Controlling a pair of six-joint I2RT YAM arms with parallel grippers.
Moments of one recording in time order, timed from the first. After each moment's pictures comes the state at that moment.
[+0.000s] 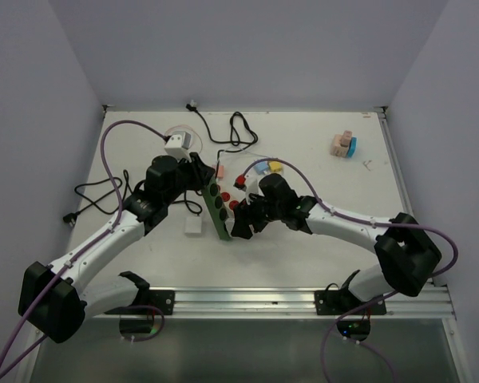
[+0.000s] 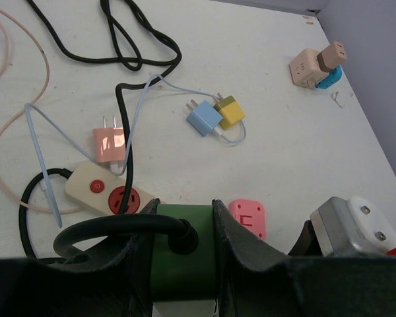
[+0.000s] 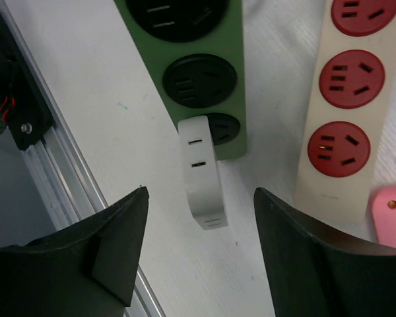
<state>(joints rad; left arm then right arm) -0.51 1.11 0.79 0.00 -0.04 -0.47 0.79 1.46 0.84 -0.09 -0.39 0.22</state>
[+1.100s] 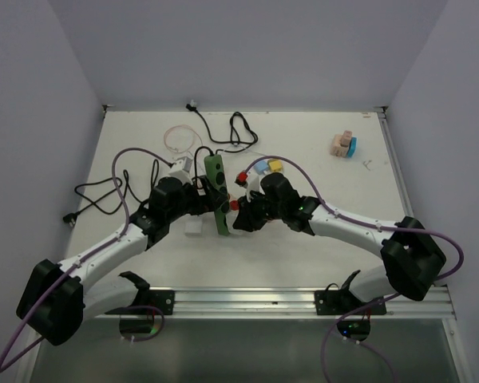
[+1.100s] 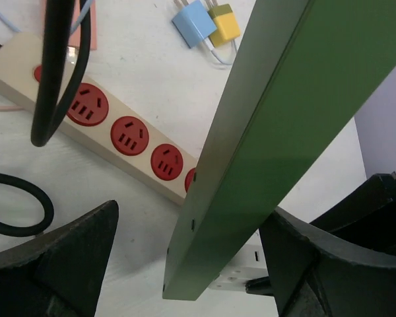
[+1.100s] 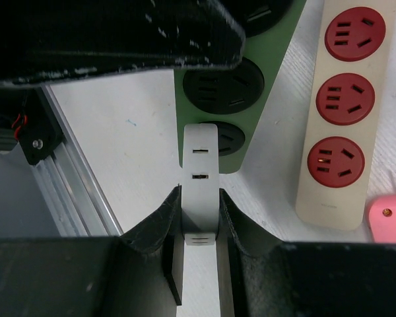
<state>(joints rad) -0.53 1.09 0.56 0.08 0.09 -0.70 0.82 1.43 0.84 -0.06 -0.36 0.25</state>
